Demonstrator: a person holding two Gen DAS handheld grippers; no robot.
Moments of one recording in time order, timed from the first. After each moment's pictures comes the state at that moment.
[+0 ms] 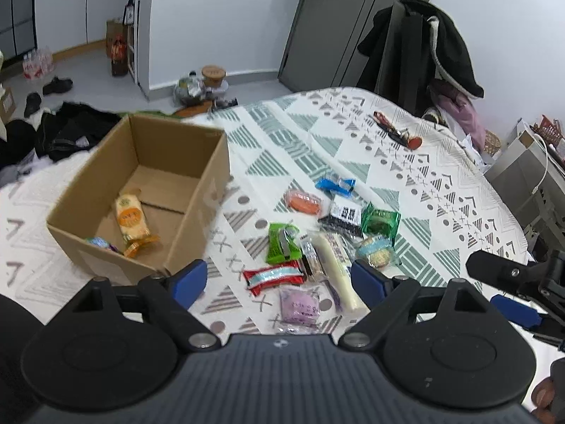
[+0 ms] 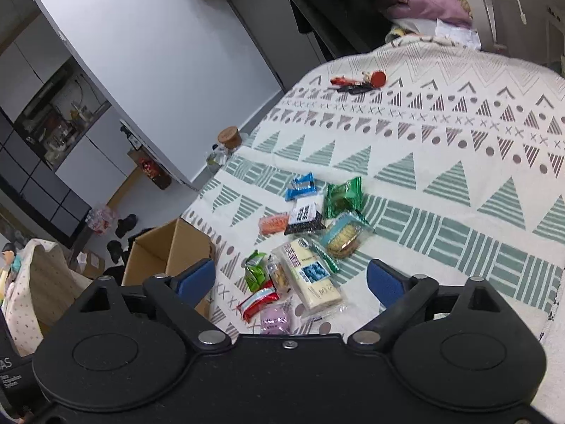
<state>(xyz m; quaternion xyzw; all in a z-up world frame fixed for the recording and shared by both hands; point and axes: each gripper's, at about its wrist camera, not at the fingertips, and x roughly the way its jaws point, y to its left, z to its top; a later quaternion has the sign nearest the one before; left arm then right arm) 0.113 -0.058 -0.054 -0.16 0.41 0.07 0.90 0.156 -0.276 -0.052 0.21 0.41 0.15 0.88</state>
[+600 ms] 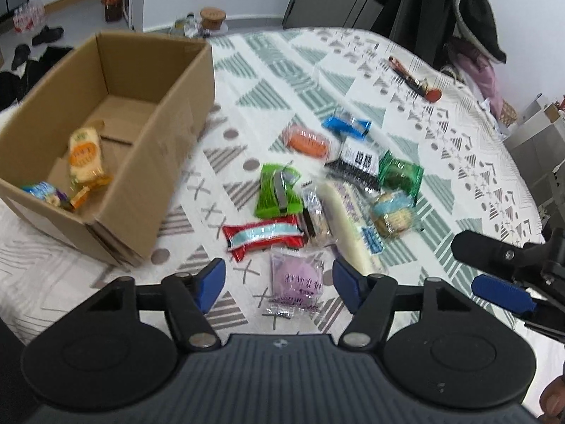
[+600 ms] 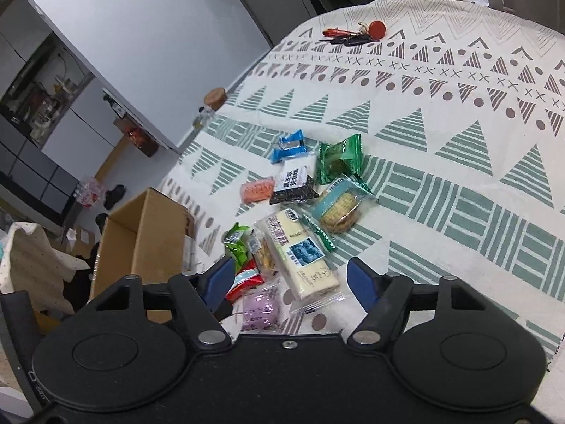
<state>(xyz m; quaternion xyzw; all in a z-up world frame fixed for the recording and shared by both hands) 0.154 -0.066 -0.128 -0.19 0.48 0.06 0.85 0.194 -0.256 -0.094 0.19 0.47 0.15 0.85</state>
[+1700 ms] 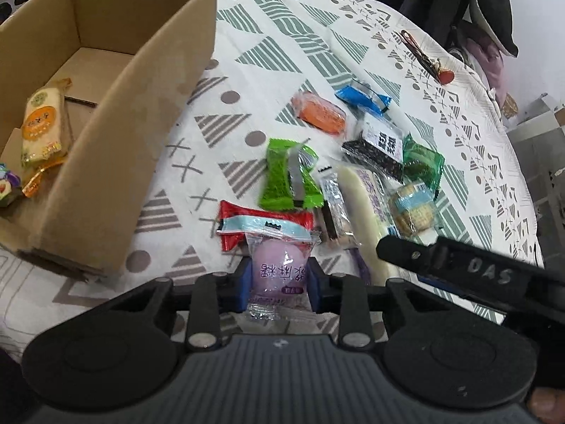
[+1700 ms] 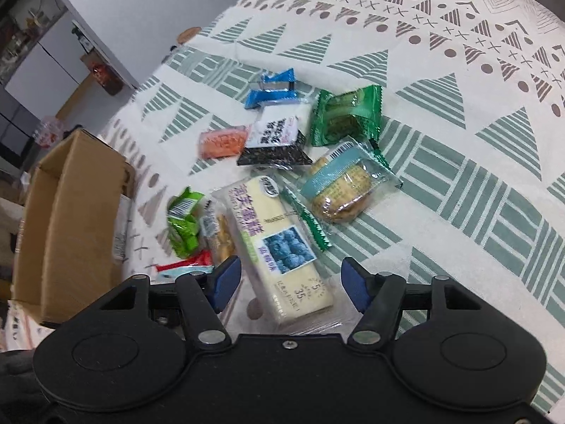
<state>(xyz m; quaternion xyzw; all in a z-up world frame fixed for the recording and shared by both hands) 0.188 -0.036 -0.170 -0.24 0.52 0.03 0.82 0.247 -0.203 -0.160 0.09 0.54 0.13 0.82</state>
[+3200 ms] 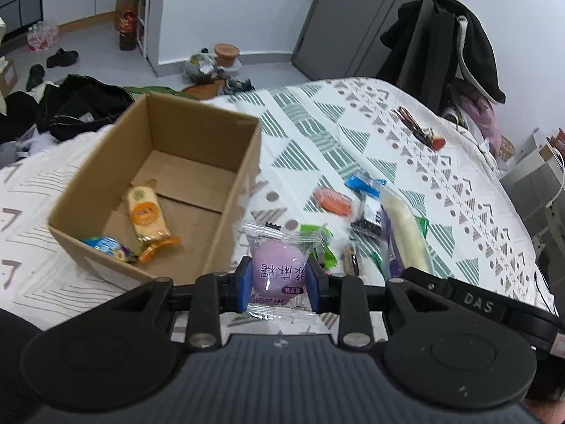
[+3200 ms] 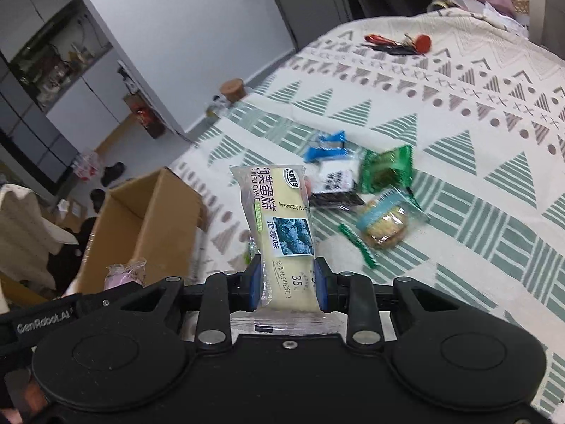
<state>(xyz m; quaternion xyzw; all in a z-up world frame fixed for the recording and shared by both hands) 0.134 -0.009 -0.067 -0.19 0.43 0.08 0.88 0.204 -0.203 -0.095 0.13 0.45 0.18 0.86</state>
